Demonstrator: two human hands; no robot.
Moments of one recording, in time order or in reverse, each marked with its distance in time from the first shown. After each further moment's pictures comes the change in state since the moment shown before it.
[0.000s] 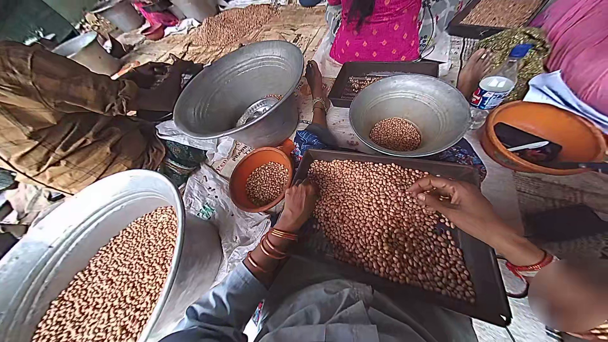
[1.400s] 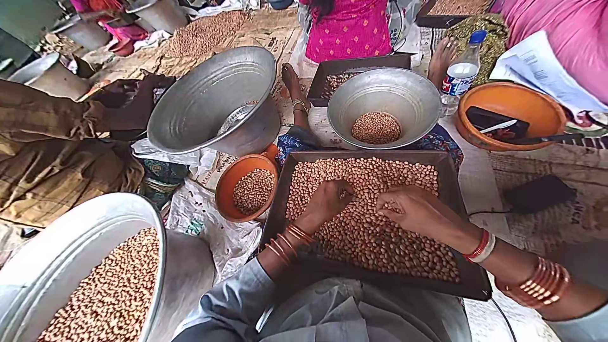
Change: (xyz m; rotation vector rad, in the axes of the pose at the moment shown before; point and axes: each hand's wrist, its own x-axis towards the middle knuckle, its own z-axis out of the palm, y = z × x) left_hand 0.003 0.080 -0.019 -0.527 -0.126 0.340; right_hand -0.006 -0.029 0.023 -0.441 -0.353 -0.037
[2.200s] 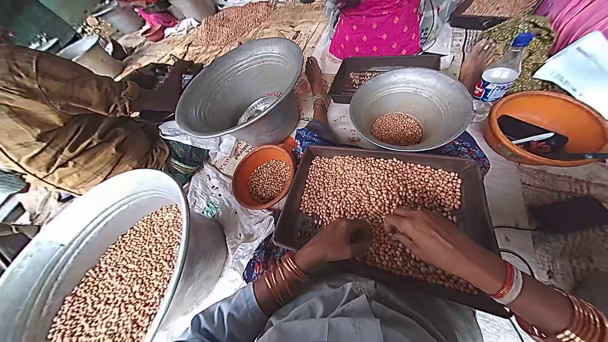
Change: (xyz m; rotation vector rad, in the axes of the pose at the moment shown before) left_hand -0.074 -0.024 0.029 -0.292 -0.270 0.209; right_hand -0.014 -0.021 0.027 -0.148 0.007 -0.256
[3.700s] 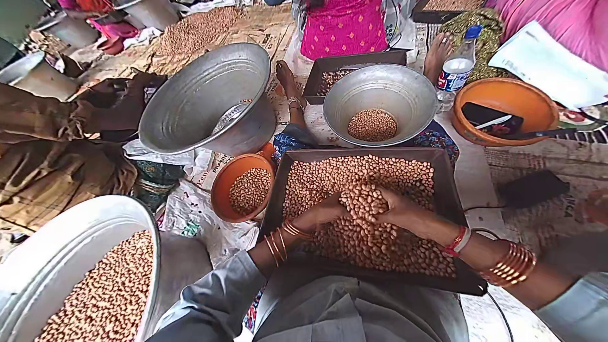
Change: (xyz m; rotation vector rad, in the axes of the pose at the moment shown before) left_hand 0.058 0.011 -0.021 -0.528 0.088 -0.322; right_hand 0.019 0.024 0.000 1.002 -0.029 0.546
